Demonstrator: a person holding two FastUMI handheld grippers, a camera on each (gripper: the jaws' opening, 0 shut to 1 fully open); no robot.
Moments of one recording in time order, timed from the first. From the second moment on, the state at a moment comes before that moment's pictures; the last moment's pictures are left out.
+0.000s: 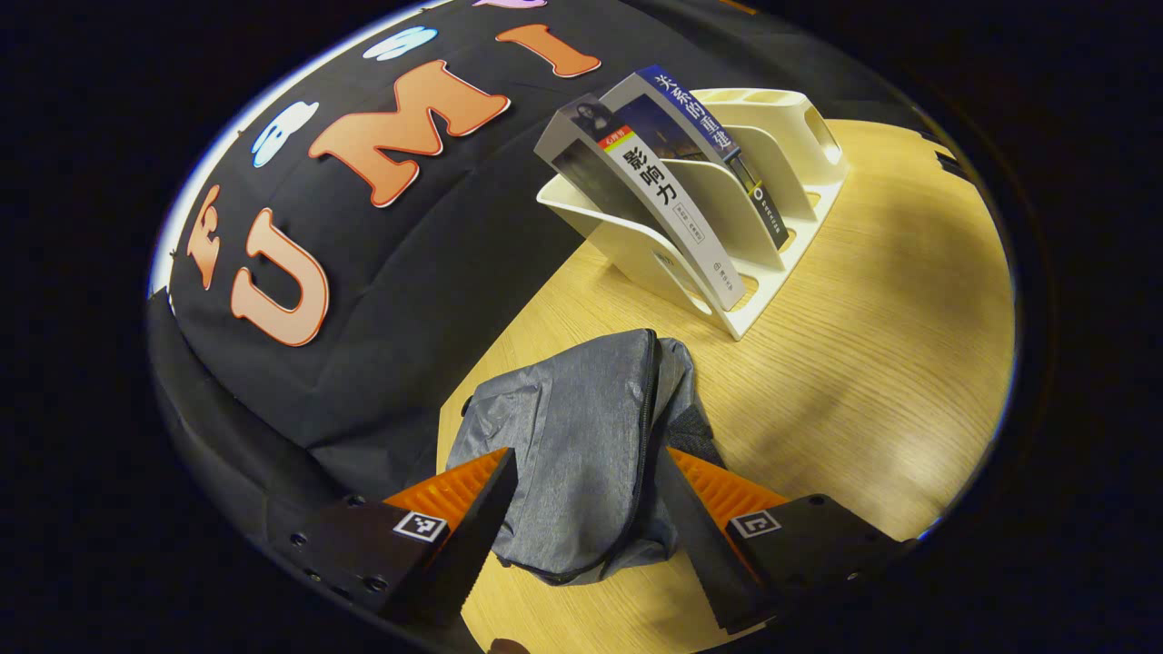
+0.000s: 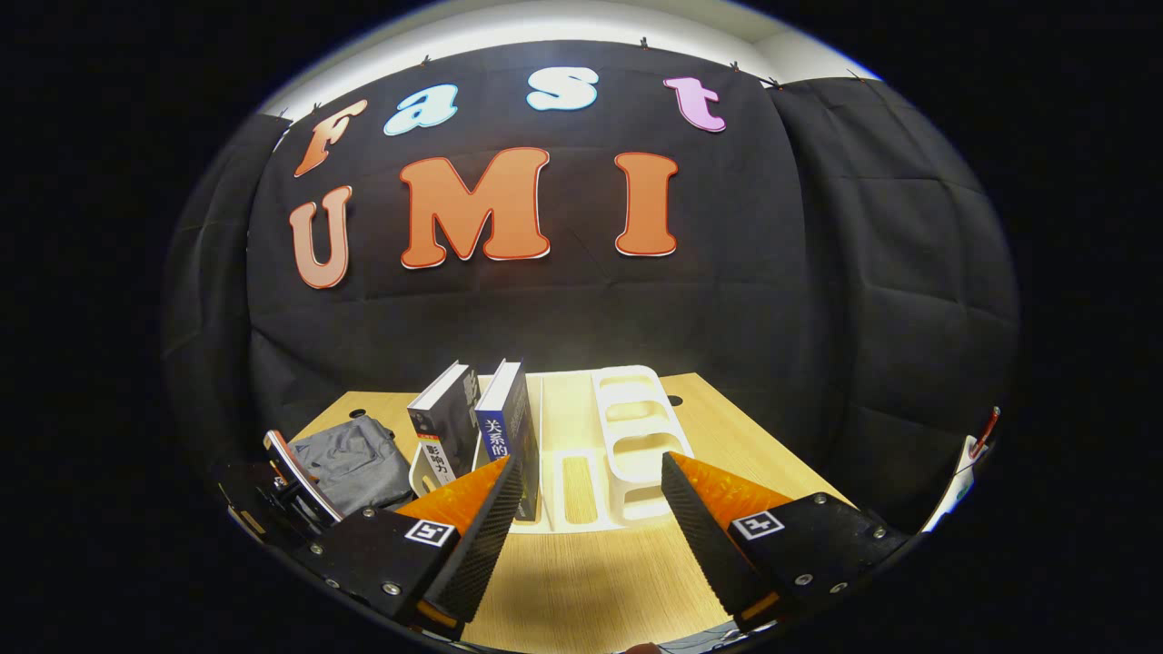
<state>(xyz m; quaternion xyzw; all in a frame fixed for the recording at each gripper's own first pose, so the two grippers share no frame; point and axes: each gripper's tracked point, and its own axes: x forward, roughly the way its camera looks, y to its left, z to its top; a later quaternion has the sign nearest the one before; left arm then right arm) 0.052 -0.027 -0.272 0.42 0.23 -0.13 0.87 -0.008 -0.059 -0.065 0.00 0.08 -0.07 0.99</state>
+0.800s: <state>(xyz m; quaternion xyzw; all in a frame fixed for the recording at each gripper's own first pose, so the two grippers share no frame) 0.064 -0.027 -0.299 0.44 0.27 -0.14 0.85 0.006 -0.043 -0.057 0.01 0.08 -0.04 1.00</state>
